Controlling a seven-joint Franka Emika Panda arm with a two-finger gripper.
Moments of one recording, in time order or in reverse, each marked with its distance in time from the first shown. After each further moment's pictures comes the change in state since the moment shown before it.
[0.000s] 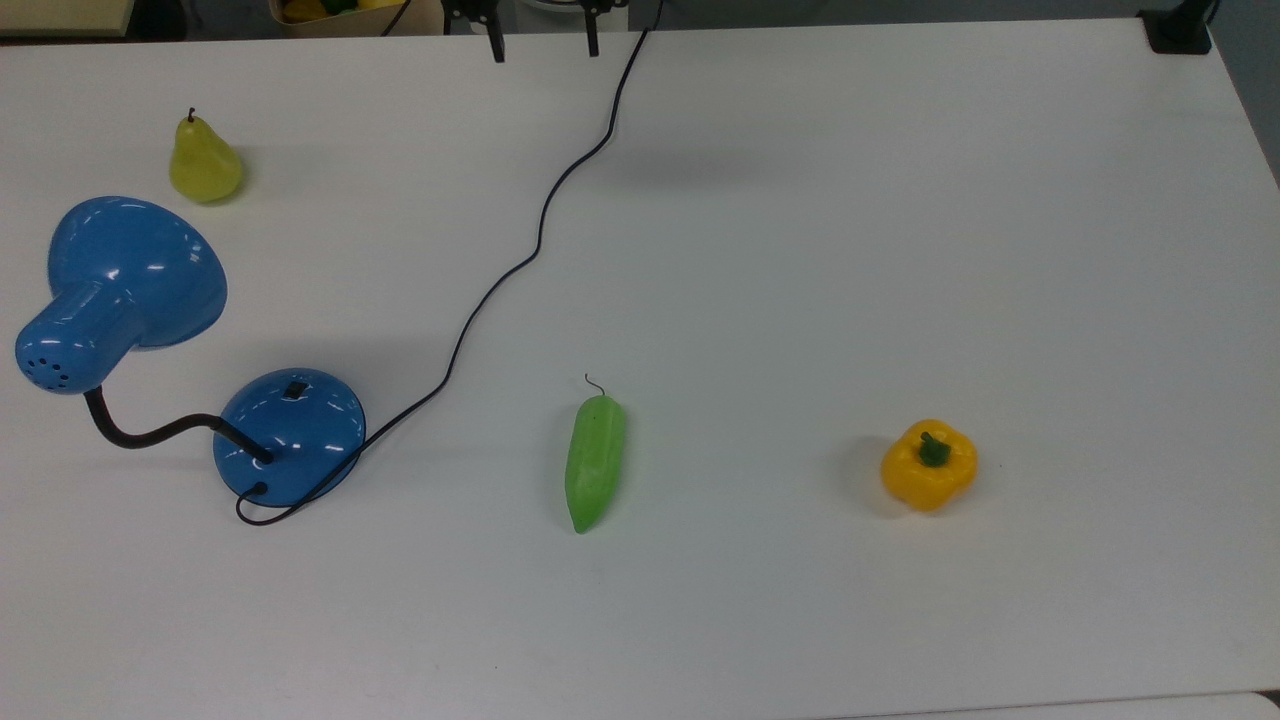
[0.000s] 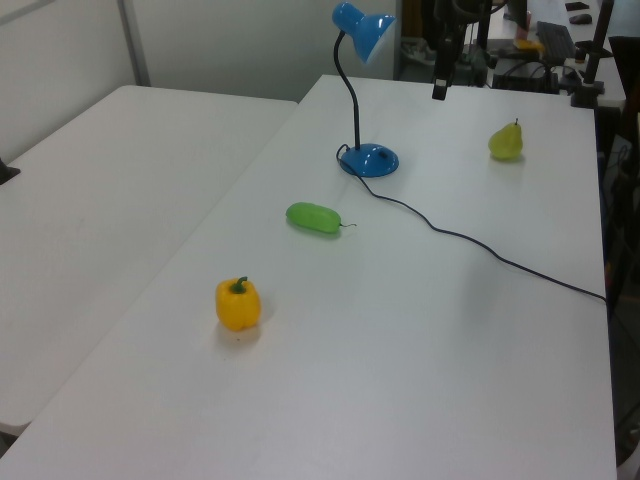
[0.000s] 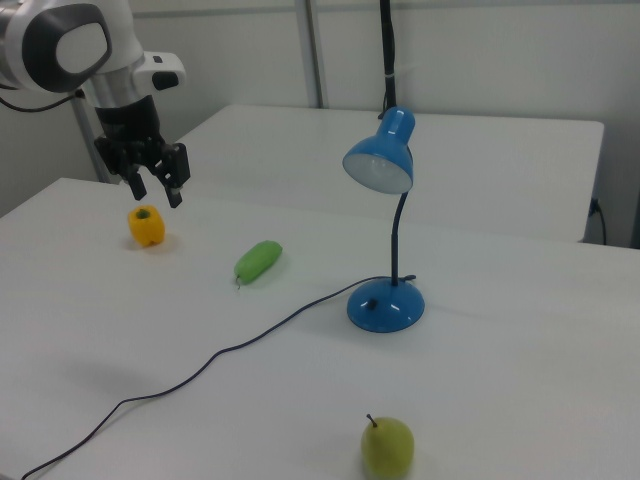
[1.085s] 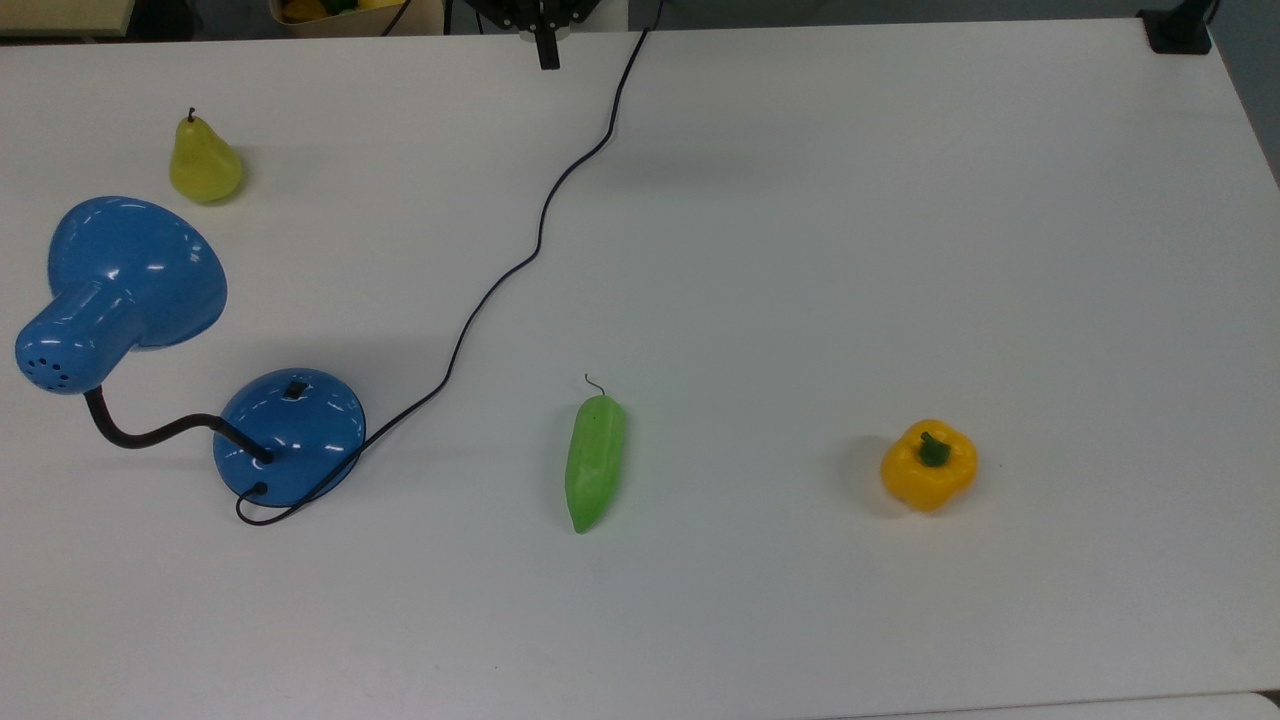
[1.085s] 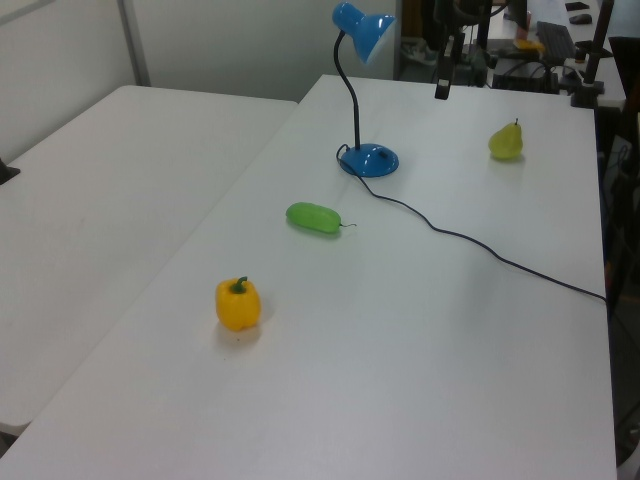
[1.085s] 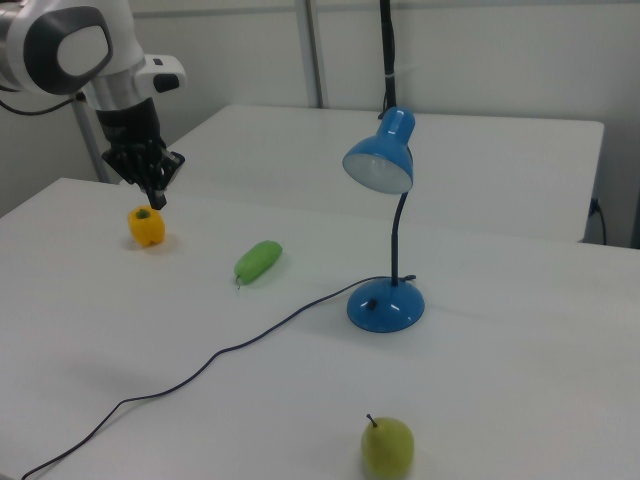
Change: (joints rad) arm 0.001 0.003 0.001 -0.007 0.000 0.000 -0.036
